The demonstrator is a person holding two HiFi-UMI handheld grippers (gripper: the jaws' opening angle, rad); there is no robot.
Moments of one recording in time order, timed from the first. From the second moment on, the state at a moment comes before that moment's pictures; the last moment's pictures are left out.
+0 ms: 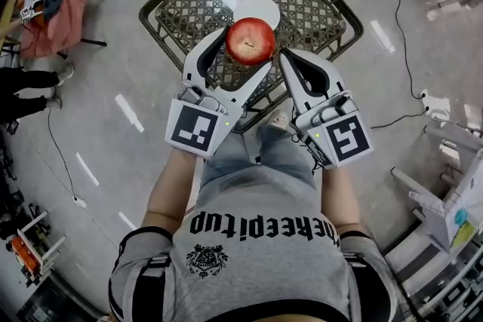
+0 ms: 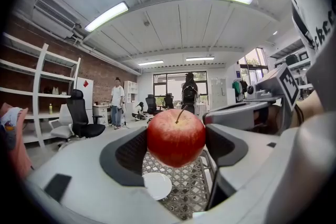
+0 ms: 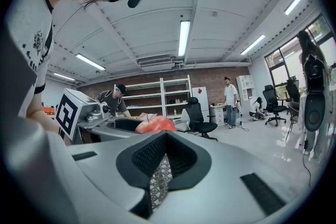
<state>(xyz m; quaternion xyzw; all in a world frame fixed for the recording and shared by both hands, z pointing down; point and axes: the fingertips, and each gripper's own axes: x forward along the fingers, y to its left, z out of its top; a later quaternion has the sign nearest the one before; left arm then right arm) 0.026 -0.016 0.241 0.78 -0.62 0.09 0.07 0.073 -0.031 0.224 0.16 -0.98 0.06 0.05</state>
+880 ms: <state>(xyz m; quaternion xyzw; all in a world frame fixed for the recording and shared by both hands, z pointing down) -0.033 -0.068 0.241 0.87 -0.47 0.12 0.07 0.021 -0.063 0.225 0.33 -0.94 0.09 0.05</state>
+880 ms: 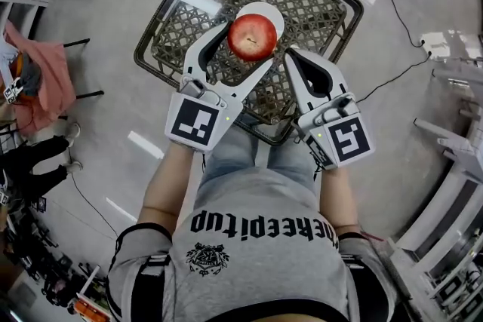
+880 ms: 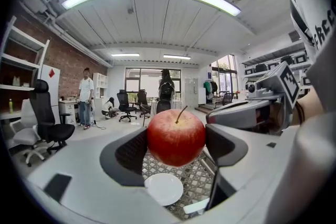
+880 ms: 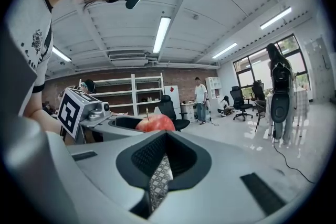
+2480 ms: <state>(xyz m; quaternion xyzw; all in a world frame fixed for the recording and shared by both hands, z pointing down) -0.050 -0.124 0.390 0.91 -0.37 0.14 0.09 -0.001 -0.096 0.338 0.42 -0.89 0.13 0.10</state>
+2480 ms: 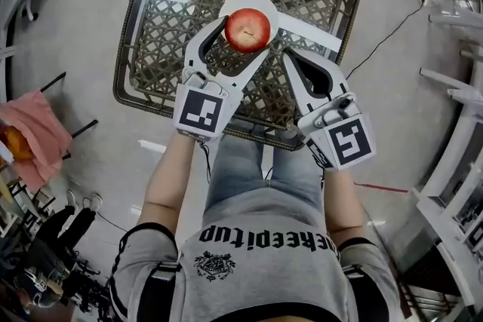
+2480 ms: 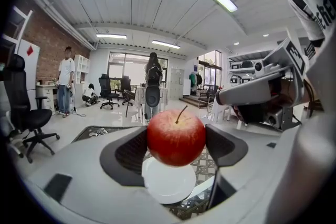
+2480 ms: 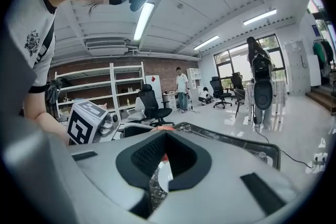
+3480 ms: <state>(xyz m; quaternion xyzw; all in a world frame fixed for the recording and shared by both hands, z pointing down) -0.049 -0.144 0.471 0.91 -0.38 0.15 0.11 -0.005 -0.110 0.402 0.41 -0.89 0.16 0.12</state>
